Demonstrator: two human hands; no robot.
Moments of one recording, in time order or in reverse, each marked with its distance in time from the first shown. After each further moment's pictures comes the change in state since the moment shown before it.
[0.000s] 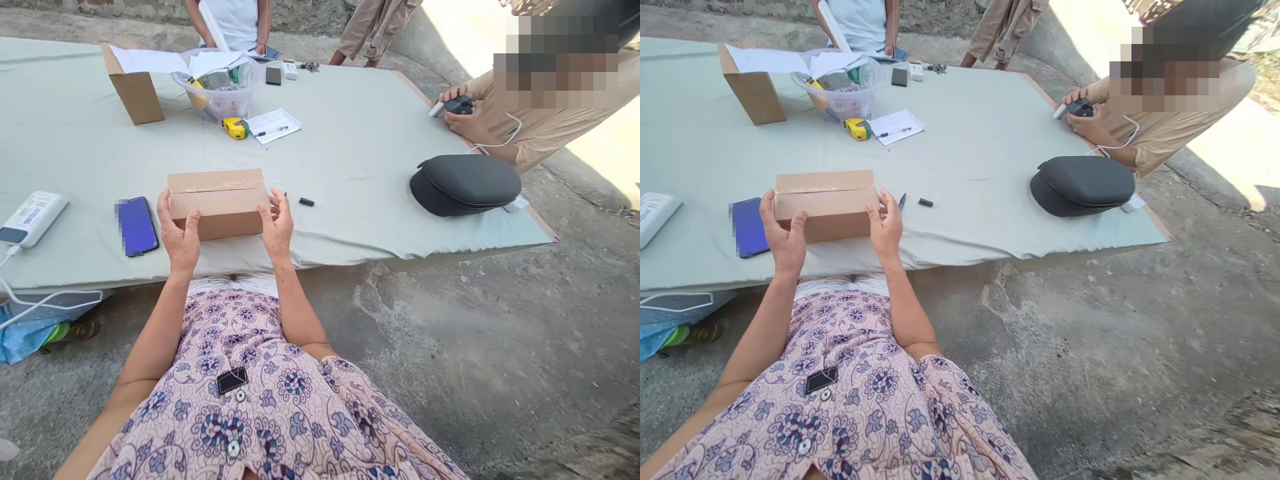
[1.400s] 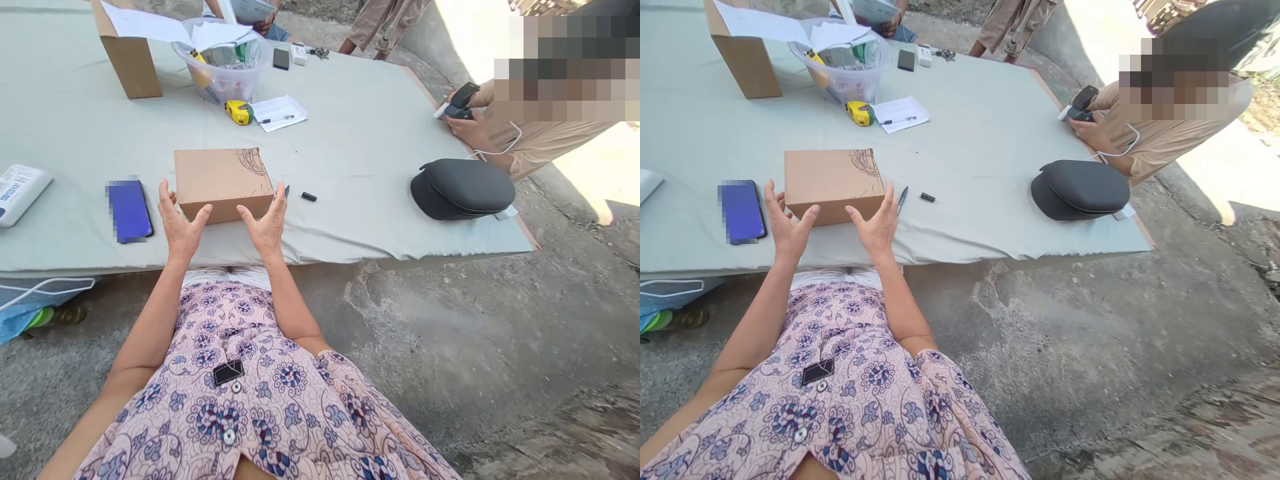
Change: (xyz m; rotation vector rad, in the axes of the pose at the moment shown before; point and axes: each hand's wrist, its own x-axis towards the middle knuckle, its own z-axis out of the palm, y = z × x) left_hand 0.000 -0.043 0.013 -0.053 -0.066 -0.107; right_hand -0.012 0.007 0.018 -0.329 -0.060 -0.037
